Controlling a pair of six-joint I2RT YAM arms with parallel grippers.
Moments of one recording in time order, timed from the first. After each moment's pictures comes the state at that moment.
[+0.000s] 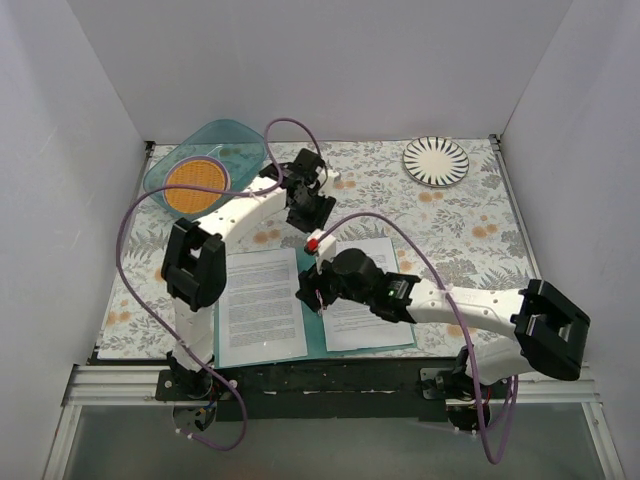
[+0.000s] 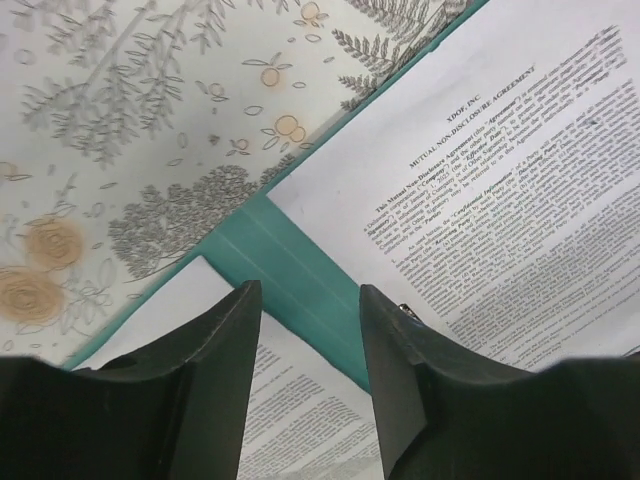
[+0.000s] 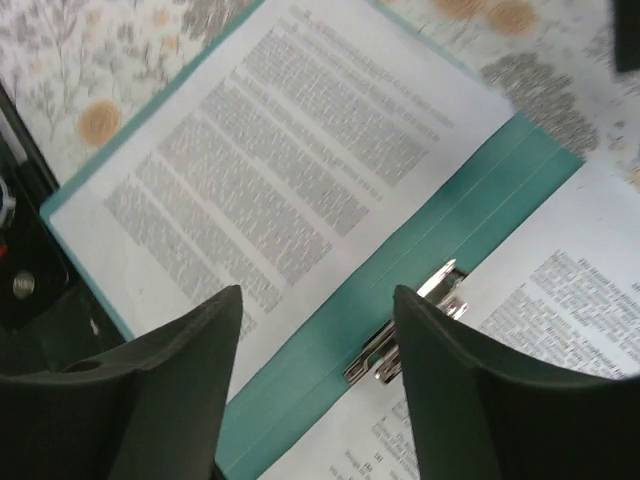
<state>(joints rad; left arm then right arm) -0.61 2.02 1.74 -0.89 0.12 -0.07 1.08 1.37 0.77 0.17 0.01 0.26</state>
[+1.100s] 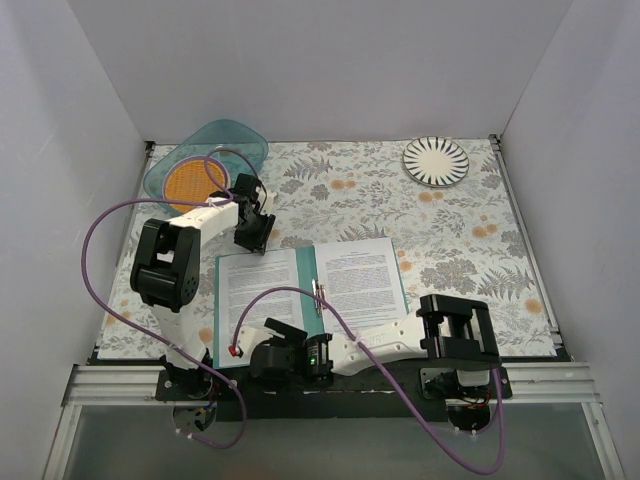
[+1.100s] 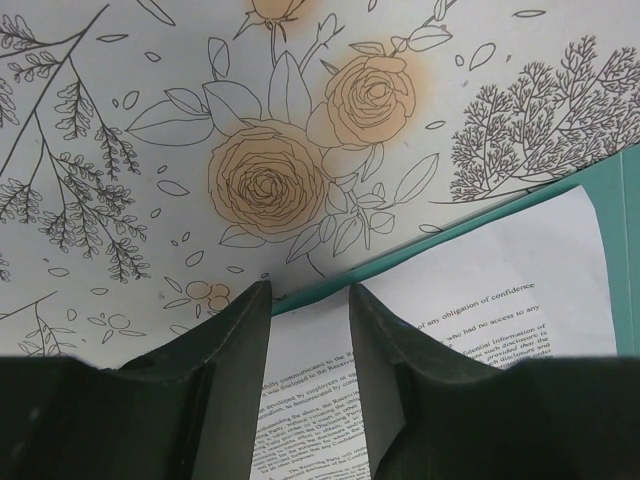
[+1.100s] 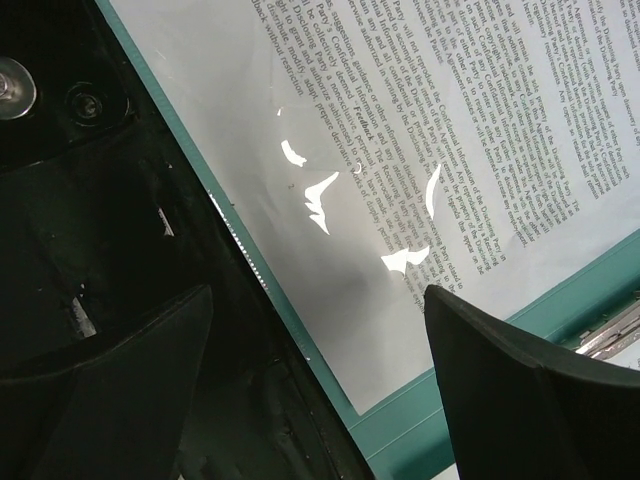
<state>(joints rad) -0.28 1.87 1.23 -0.59 0.07 0.06 1.63 1.85 1.16 -0.24 0.44 0.15</state>
